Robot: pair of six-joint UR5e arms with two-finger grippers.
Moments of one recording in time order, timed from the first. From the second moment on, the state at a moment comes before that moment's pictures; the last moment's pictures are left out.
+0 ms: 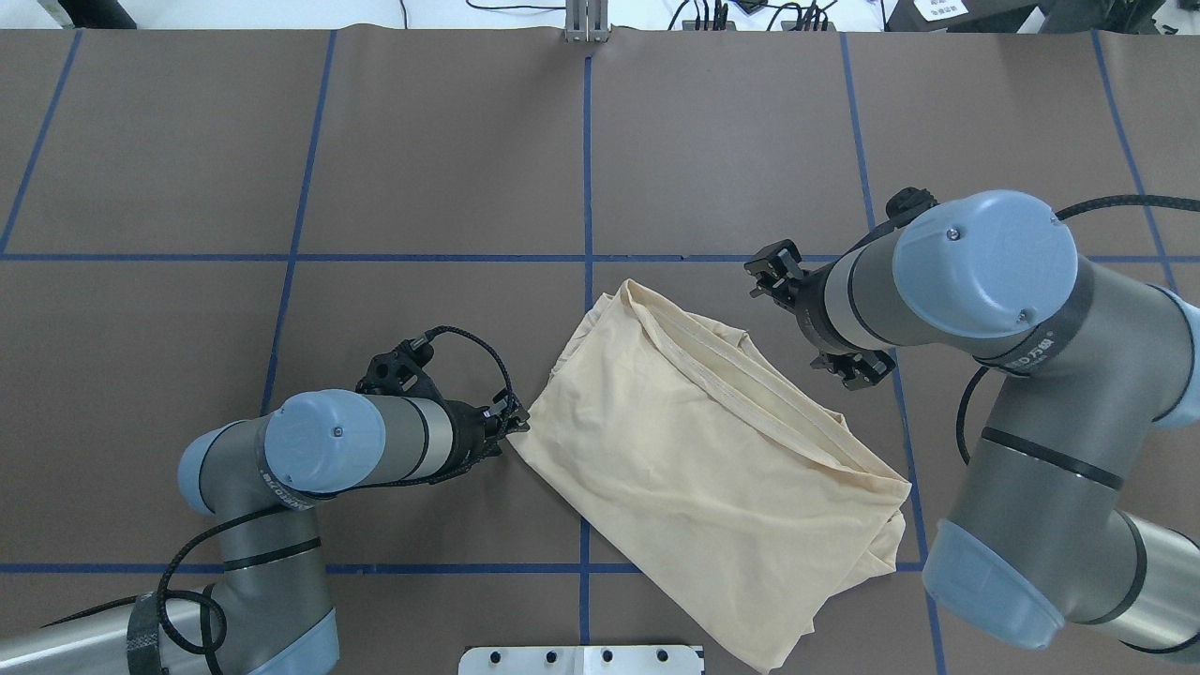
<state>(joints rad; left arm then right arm) -0.34 -2.00 -1.68 -2.21 -1.65 -2.01 0.58 -1.20 2.13 -1.66 1.73 2.06</state>
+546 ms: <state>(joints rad) -0.34 -2.00 -1.68 -2.21 -1.65 -2.01 0.58 -1.20 2.13 -1.66 1.73 2.06</state>
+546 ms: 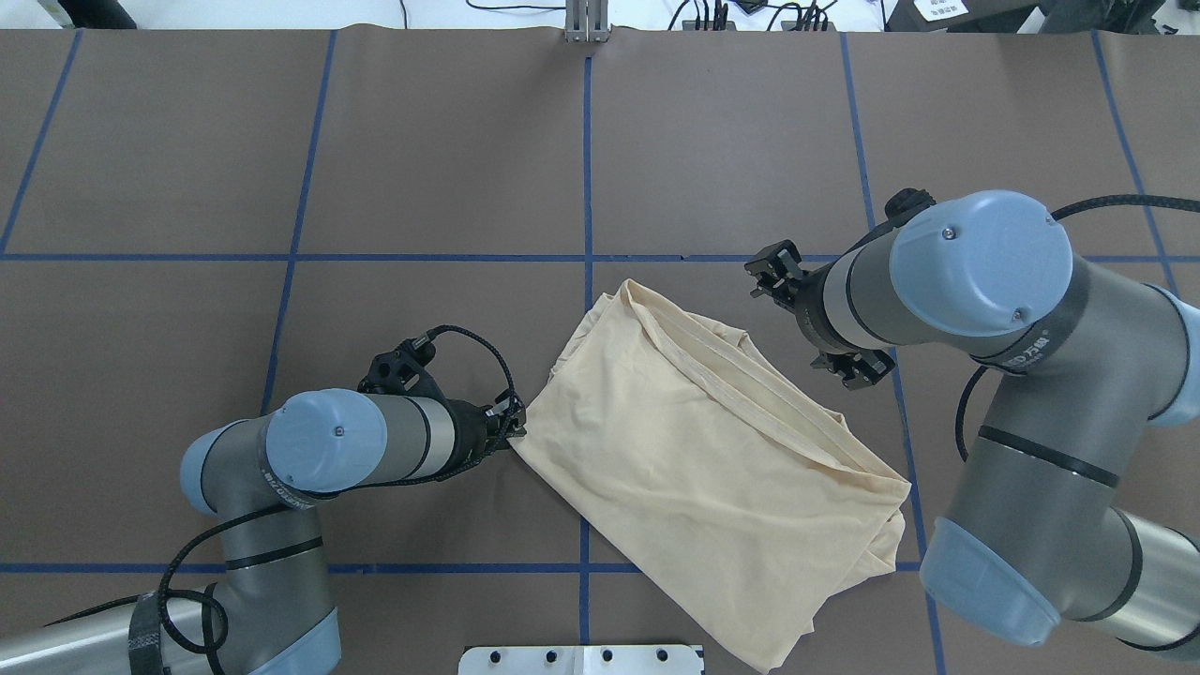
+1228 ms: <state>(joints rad) -0.41 -2.00 -1.70 -2.21 -1.65 -1.94 0.57 -1.20 2.10 -1.66 1.73 2.05</state>
